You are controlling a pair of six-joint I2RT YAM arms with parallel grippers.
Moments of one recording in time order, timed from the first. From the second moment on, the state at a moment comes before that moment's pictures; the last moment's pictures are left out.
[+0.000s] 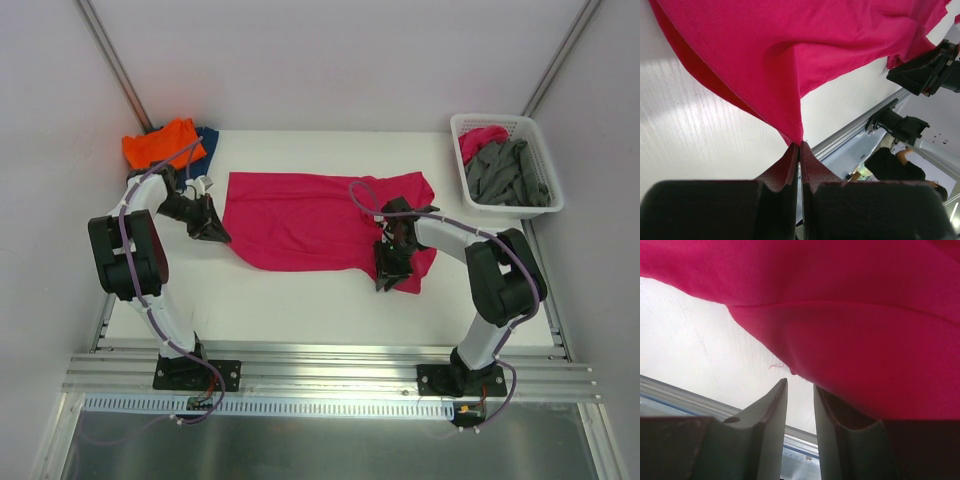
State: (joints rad) left arm 0.22 1.86 1.38 -1.10 0.76 0.01; right arm 0.46 1.75 1.06 -0.78 -0.28 0.32
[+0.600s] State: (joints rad) left arm 0.22 1.86 1.38 -1.09 0.78 0.01; right arm 0.46 1.83 1.15 -0.78 -0.26 0.30
